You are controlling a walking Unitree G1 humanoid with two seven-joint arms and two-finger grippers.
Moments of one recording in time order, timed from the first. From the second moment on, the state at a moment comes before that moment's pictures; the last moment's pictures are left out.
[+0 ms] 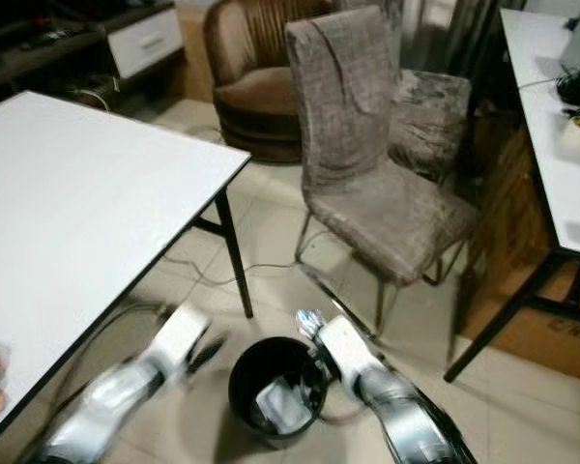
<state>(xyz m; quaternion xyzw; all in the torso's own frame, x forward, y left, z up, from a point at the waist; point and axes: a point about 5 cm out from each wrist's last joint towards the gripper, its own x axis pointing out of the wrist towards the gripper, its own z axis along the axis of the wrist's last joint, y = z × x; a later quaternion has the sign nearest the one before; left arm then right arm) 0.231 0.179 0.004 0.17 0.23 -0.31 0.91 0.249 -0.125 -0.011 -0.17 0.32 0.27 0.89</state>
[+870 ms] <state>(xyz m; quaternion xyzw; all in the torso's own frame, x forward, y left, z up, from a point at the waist) 0.190 0.180 0.077 0.16 0.22 -0.34 0.90 0.303 -0.100 0.003 -0.16 0.30 0.27 0.90</state>
